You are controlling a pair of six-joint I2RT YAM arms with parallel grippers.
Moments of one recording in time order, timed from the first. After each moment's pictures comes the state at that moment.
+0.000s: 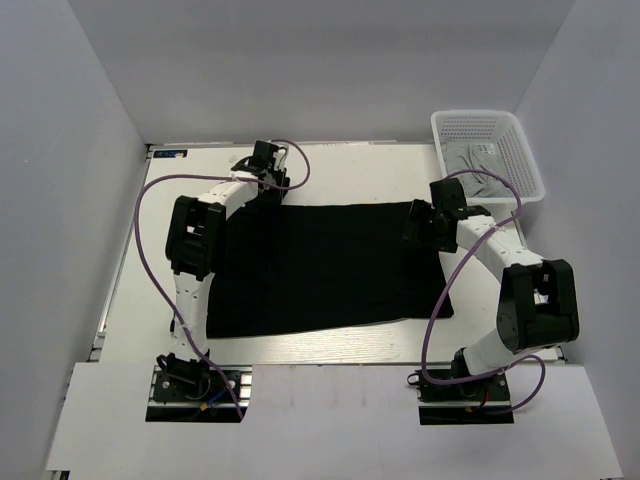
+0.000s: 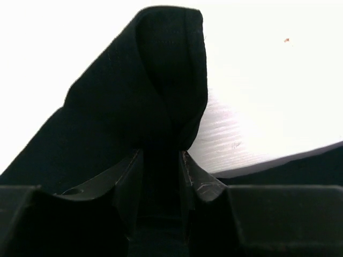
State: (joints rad) left arm -0.30 2.25 1.75 -0.41 -0.07 -0.05; right arm 0.21 1.53 1.01 -0.50 0.06 0.41
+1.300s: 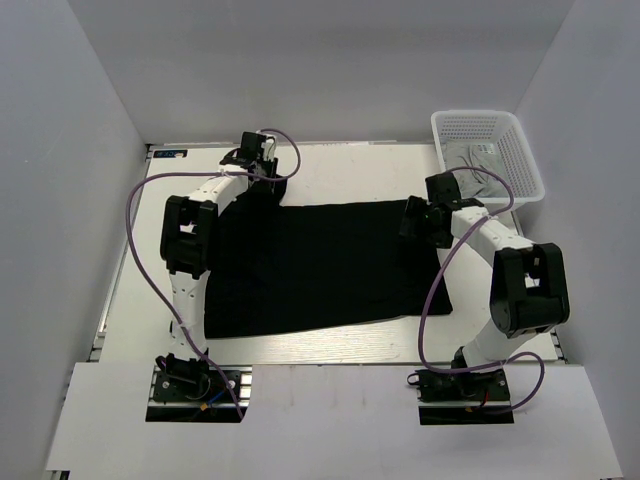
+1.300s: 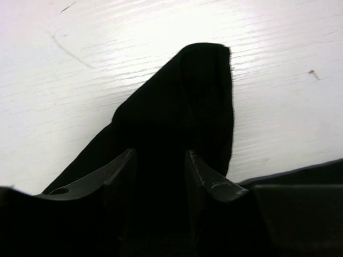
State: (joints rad) left arm -0.25 2.25 1.81 -0.42 -0.07 0.00; right arm 0.20 1.63 1.07 -0.50 0.03 0.41
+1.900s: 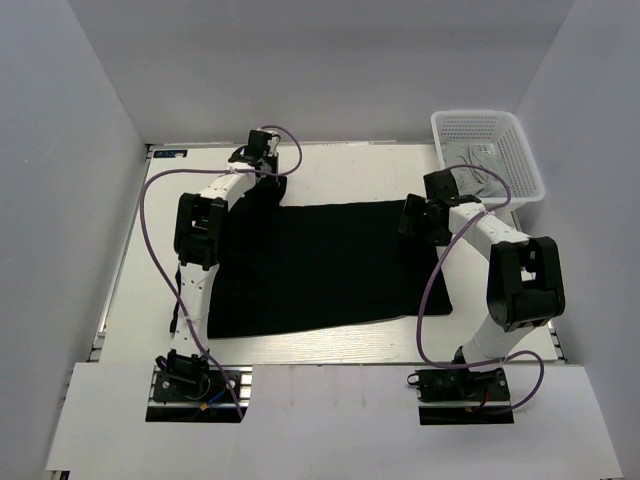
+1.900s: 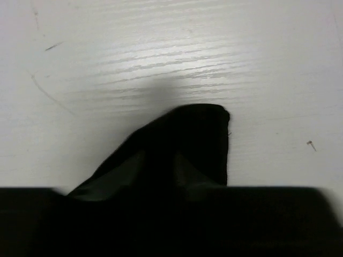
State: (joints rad) left arm -0.25 2.43 2.02 -0.42 -0.07 -0.12; right arm 0.20 1.68 1.11 -0.50 0.03 0.42
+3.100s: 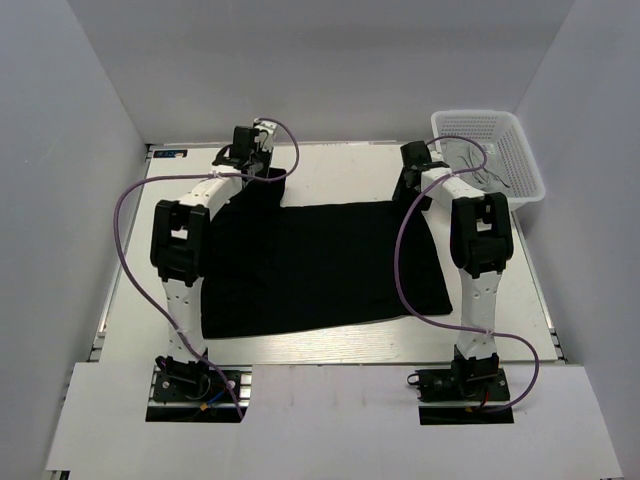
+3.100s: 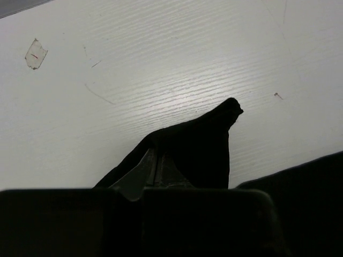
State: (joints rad) left arm -0.24 2.15 1.73 -0.26 -0.02 0.08; right arm 0.22 2.20 1.68 -0.53 0.27 0.49
